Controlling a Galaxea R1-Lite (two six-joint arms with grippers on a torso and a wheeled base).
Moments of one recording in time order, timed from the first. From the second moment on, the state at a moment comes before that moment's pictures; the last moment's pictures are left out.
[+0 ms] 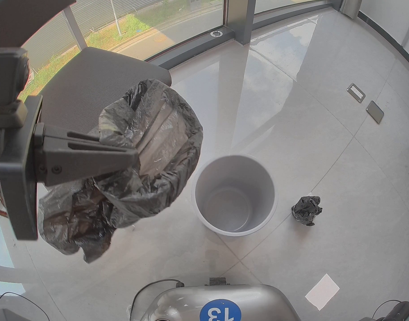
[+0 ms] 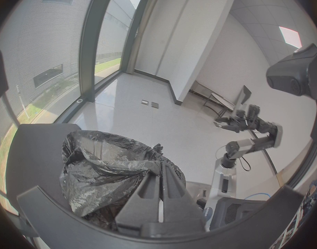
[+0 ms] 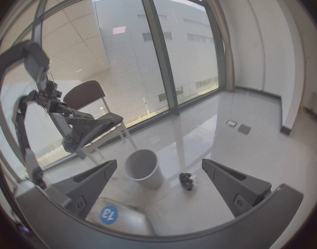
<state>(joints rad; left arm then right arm) -0.86 1.22 -1.34 0.50 -0.13 0.17 0.20 0.22 -0.33 0.07 0.07 0.11</state>
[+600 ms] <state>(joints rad) -0.97 1.30 -1.54 0.66 -0.13 0.21 0.29 0.69 -0.56 0.13 0.17 0.30</state>
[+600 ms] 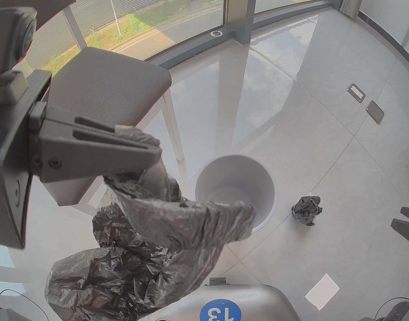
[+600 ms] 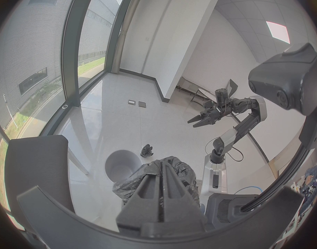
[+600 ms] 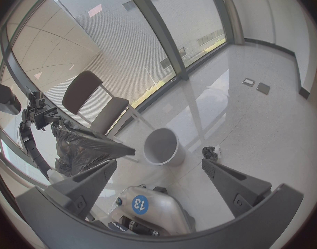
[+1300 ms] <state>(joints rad) -0.93 1.31 -1.49 0.51 -0.45 0.16 0.27 1.10 -0.64 -0.06 0.38 0.33</state>
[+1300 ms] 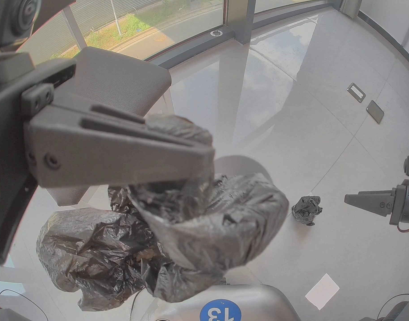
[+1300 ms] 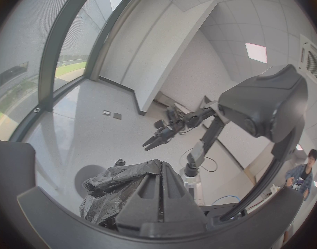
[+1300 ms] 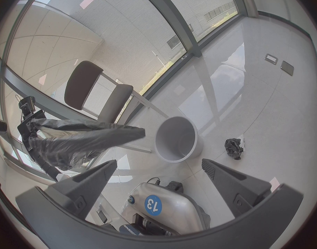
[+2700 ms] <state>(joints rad) -0.83 1.37 -1.49 0.35 -0.88 0.13 0.46 1.64 -1.07 0.02 0.60 0.70</state>
